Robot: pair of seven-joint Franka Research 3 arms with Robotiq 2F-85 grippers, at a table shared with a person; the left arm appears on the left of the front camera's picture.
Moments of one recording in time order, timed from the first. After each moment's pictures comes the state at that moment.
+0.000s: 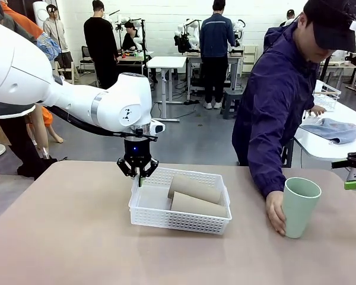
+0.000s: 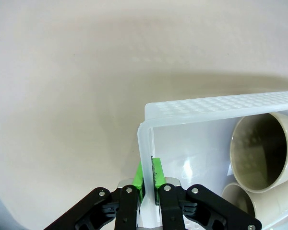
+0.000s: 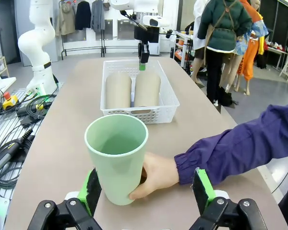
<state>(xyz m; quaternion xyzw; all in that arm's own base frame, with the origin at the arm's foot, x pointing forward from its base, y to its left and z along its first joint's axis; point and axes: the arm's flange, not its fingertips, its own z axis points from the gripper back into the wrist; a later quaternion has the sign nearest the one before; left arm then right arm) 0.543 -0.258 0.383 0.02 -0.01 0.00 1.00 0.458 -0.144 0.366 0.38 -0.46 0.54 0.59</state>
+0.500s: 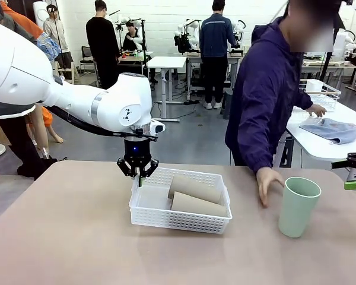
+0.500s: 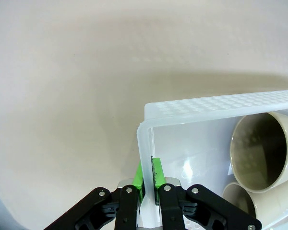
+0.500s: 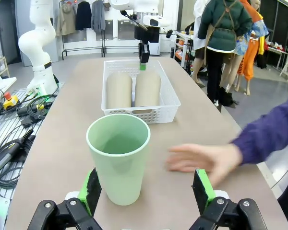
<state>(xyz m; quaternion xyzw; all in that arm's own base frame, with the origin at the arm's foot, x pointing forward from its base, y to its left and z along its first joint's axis) 0.543 -0.258 0.383 0.02 -0.01 0.00 1.00 0.458 -0.142 0.361 0.38 -0.45 0.54 0.60</state>
